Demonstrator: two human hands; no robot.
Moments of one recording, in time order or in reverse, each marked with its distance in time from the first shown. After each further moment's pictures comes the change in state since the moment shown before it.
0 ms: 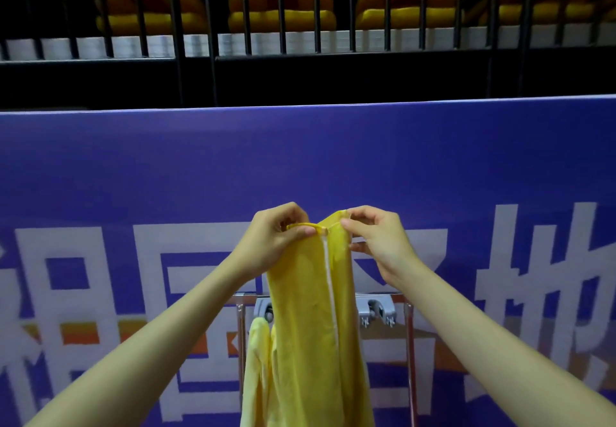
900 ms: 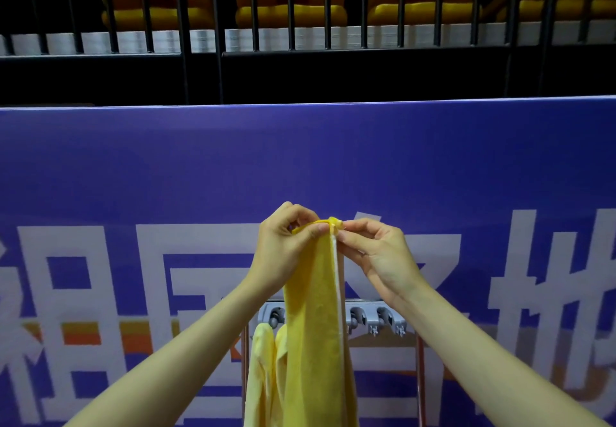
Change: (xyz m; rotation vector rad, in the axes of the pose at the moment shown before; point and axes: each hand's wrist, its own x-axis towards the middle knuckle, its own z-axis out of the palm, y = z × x) left_hand 0.006 -0.016 0.022 -0.156 0.298 -0.011; right_hand -0.002 0.011 0.018 0.305 -0.117 0.008
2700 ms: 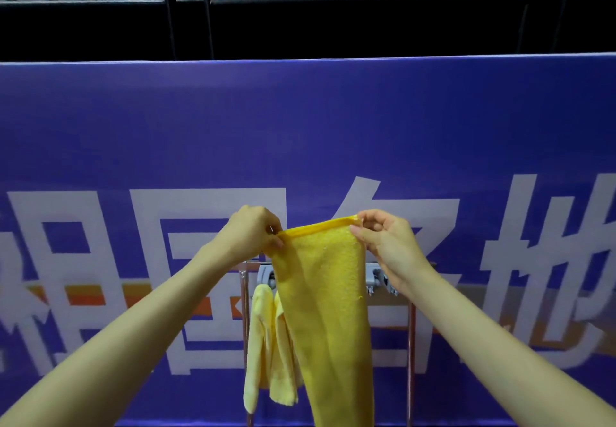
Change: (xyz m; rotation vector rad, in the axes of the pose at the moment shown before) left_hand -0.010 -0.042 -0.041 0.778 -0.558 -0.232; right_hand -0.010 0.041 -0.029 -0.244 0.105 0.103
